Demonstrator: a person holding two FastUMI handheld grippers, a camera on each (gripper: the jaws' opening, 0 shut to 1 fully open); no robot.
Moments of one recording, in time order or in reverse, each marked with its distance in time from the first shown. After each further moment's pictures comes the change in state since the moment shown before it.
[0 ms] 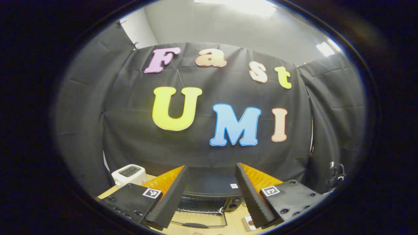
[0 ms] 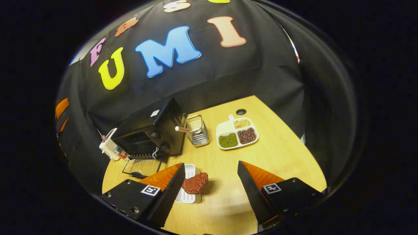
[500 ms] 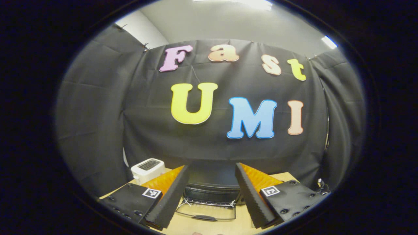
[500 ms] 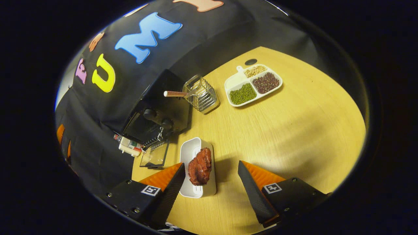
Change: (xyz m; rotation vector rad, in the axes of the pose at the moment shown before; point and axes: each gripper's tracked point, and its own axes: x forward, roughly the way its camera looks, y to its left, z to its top) left arm -0.035 0.015 -0.022 0.036 0.087 0.189; right arm 0.073 0.014 -0.082 0.245 0.250 0.217
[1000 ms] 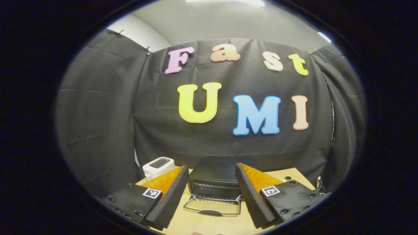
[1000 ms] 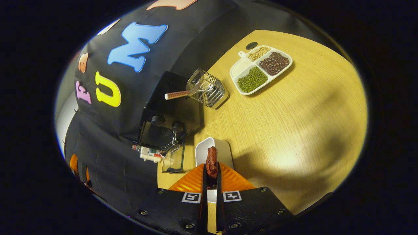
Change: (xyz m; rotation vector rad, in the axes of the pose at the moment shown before) left arm -0.033 -0.003 0.006 0.041 0.014 0.059; right arm 0.007 0.025 0.009 0.174 0.031 0.163
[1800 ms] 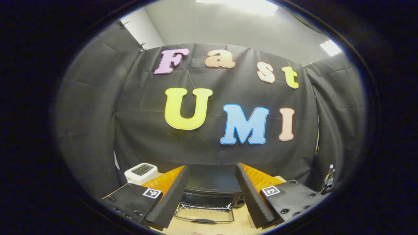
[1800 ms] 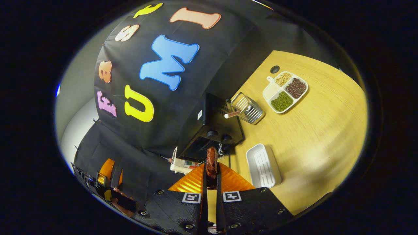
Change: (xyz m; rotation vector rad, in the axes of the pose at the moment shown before) left arm 0.038 0.025 0.018 -0.087 -0.060 -0.199; right arm -0.077 0.141 0.002 0.000 -0.180 0.185
